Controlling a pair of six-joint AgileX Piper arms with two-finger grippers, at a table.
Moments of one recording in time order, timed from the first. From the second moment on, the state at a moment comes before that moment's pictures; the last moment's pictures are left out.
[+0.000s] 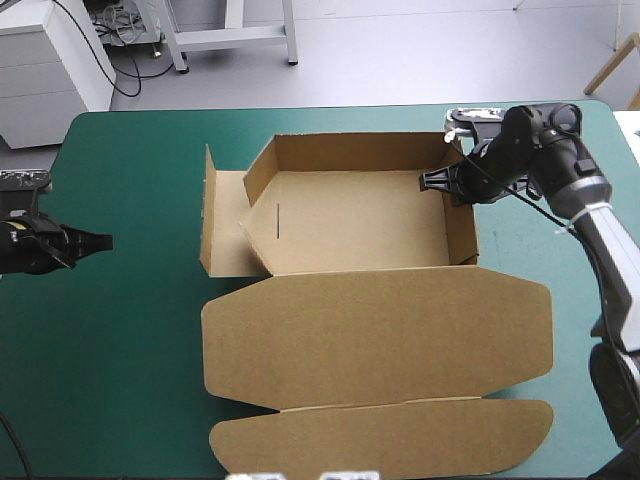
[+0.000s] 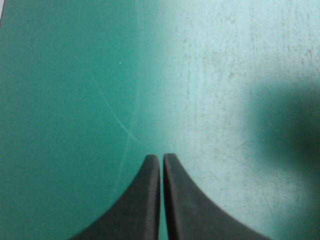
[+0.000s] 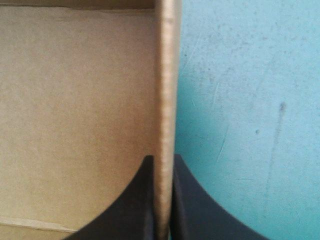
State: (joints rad) left arm 0.29 1.20 -1.19 -0.18 1.02 0.25; right arm 0.19 1.68 -1.71 0.12 1.22 0.07
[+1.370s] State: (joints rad) left arm 0.29 1.20 -1.19 -0.82 1.11 0.41; right arm 0.19 1.49 -1.71 0.27 1.22 -0.03
